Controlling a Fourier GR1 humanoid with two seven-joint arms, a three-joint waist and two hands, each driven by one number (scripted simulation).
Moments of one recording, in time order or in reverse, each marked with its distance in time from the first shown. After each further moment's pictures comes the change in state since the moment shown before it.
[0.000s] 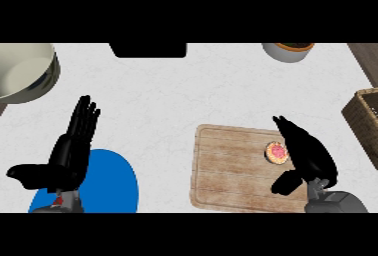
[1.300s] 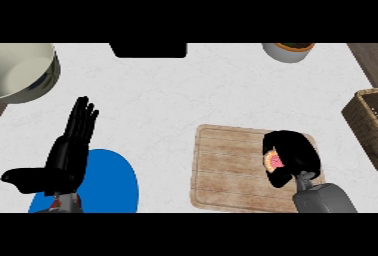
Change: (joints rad) left arm 0.016 -0.036 0.031 -0.030 -0.029 -0.032 0.010; right arm -0.047 0.030 0.005 0.172 0.168 -0.003 -0.206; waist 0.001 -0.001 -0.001
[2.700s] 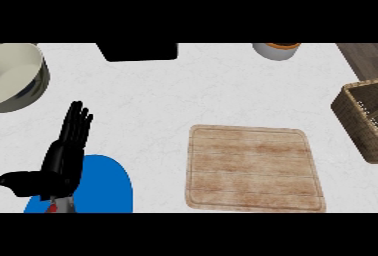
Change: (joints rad) left arm 0.029 -0.002 0.024 0.002 -0.002 0.005 -0.008; right arm 0.841 -0.262 -0.111 -0.848 -0.430 -0.283 -0.597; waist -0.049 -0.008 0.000
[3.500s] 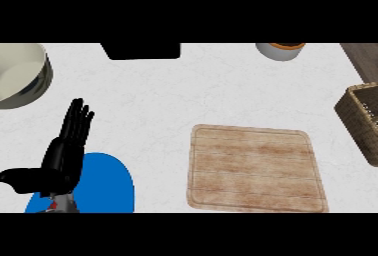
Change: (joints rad) left arm -0.021 0.008 0.004 0.011 0.005 -0.014 0.001; right arm 0.009 -0.116 -0.659 -0.056 -0.545 0.170 0.118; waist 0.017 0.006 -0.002
